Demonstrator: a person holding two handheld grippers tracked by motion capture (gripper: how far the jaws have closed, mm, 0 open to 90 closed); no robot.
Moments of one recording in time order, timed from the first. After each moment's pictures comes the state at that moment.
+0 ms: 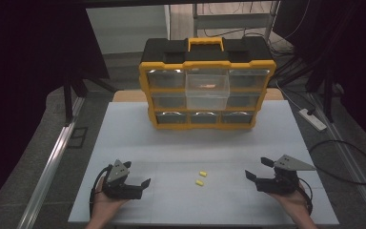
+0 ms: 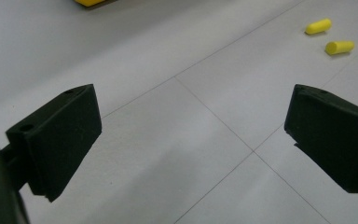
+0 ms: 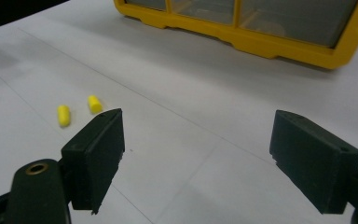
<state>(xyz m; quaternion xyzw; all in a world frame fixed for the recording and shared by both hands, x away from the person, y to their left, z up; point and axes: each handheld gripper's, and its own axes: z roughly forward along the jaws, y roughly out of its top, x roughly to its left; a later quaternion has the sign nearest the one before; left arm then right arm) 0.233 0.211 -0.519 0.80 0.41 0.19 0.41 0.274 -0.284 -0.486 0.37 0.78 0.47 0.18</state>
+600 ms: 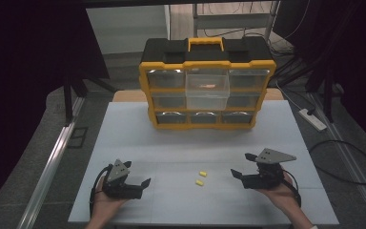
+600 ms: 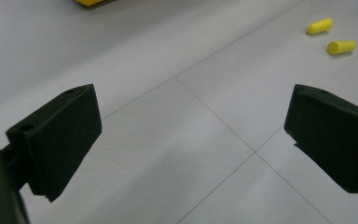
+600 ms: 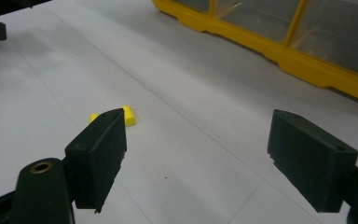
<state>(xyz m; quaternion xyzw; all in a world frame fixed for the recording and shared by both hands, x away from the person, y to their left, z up) 0.235 0.211 -0.519 0.80 0.41 0.19 0.40 0.284 -0.242 -0.469 0.31 0.82 0.45 0.16</state>
